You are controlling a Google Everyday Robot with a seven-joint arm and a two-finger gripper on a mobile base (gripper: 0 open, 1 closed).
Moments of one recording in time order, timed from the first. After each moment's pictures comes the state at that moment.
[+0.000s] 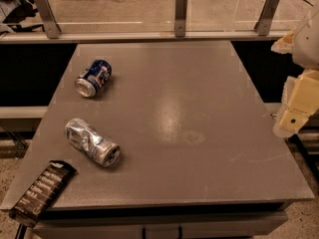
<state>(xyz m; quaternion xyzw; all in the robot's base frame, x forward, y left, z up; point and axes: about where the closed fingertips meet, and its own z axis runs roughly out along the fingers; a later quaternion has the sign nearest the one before) 0.438 -0.217 0.976 -0.60 0.78 -0.03 0.16</state>
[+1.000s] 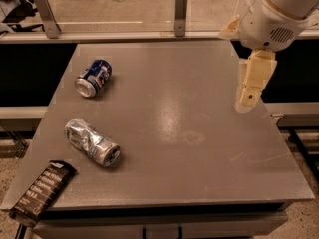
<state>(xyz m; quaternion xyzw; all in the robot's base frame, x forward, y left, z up) 0.494 -0.153 0.975 -0.70 0.69 0.00 0.17</state>
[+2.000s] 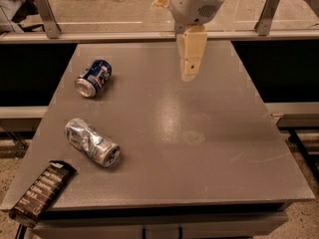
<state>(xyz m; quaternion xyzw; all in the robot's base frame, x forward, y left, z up) 0.568 -0.029 0.996 -0.82 0.53 -0.04 0.23</state>
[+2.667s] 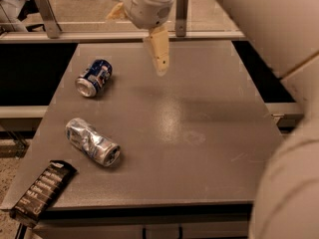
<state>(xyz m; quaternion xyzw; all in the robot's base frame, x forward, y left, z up) 0.604 0.051 0.964 -0.91 0.36 -0.03 0.19</state>
